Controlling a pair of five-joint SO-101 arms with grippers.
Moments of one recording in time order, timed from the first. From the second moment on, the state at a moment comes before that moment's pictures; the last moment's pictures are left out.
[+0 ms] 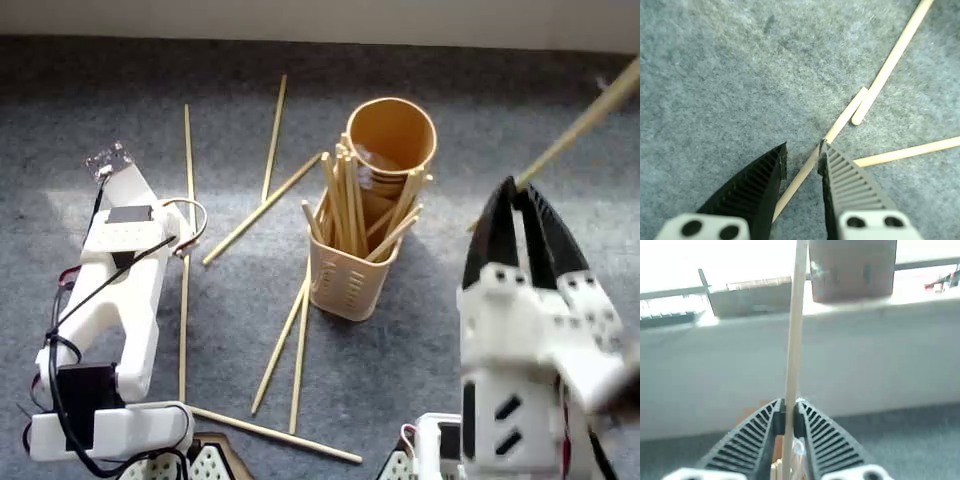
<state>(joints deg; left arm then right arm) -11.6 -7.7 37.7 47.3 -1.7 -0.7 -81.2 30.5 52.1 -10.1</state>
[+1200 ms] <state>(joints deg) -11.6 -7.7 38.3 47.3 -1.7 -22.5 -89.3 85.7 17.0 2.1</state>
